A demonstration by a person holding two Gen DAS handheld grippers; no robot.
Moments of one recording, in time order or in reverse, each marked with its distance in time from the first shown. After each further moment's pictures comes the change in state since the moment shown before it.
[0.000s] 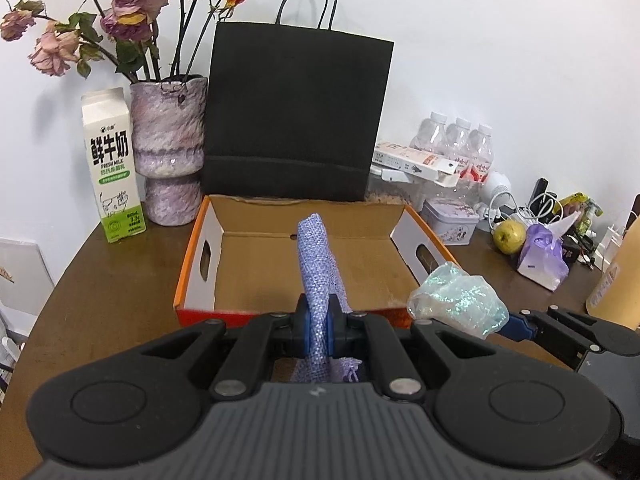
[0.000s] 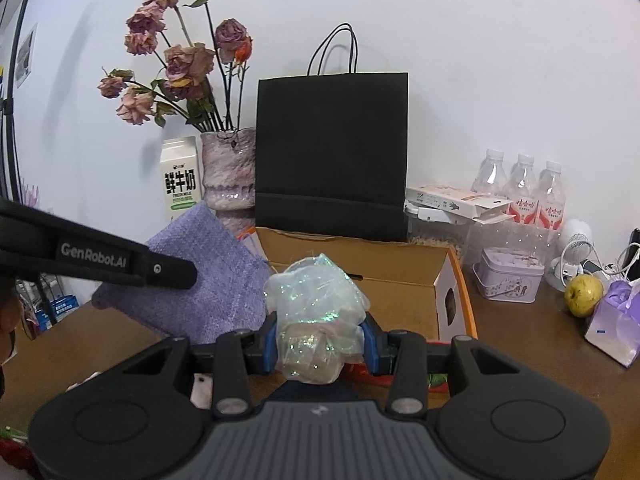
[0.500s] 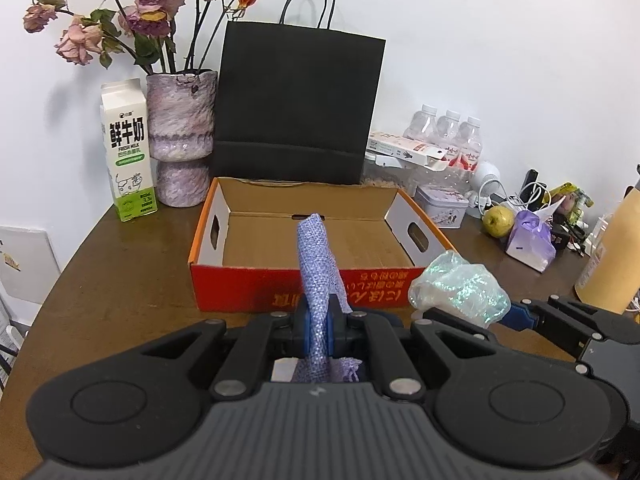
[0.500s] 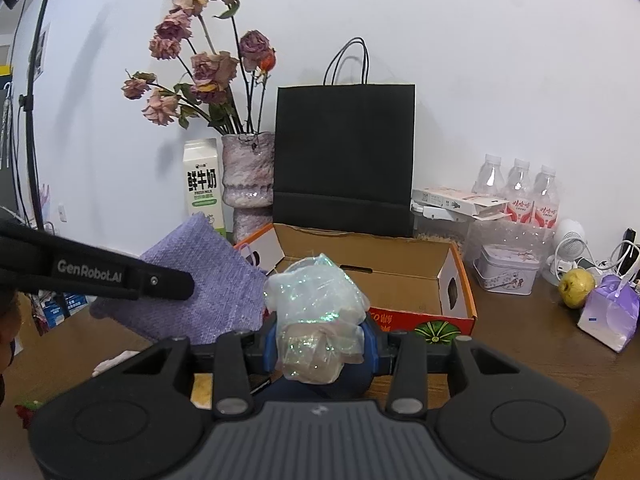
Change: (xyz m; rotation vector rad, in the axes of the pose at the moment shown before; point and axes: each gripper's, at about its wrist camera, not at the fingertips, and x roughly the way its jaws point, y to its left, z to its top) left arm -0.040 0.000 -0.036 -0.001 -0.001 -0.001; right arm -0.041 0.016 -0.022 -0.007 -0.015 0.015
